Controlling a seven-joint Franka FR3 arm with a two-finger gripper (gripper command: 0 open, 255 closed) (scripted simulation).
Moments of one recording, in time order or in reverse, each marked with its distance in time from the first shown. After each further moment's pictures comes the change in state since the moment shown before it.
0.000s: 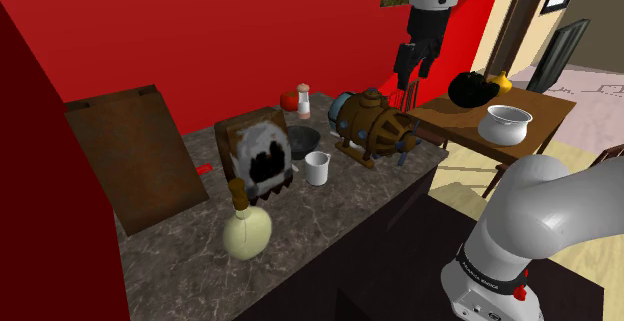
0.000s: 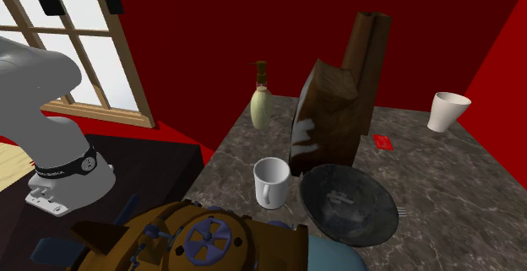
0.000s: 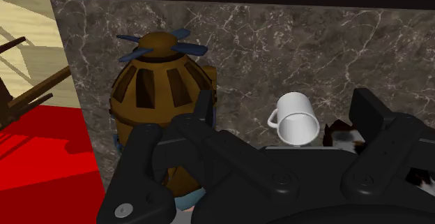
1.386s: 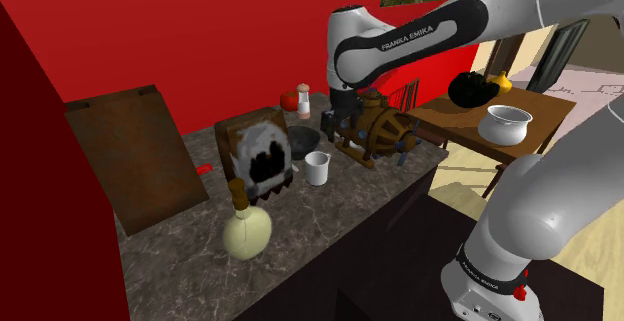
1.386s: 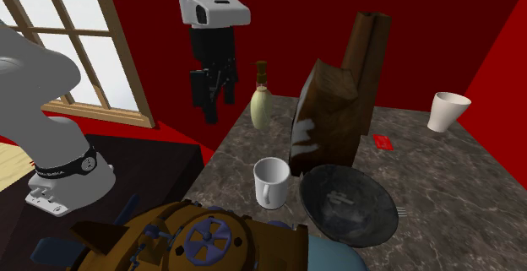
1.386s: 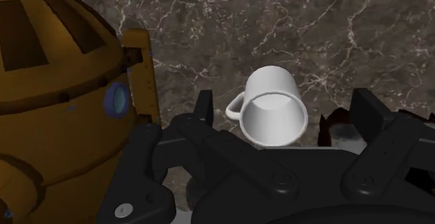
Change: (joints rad) arm 0.040 0.494 0.080 -0.107 0.041 0.565 0.172
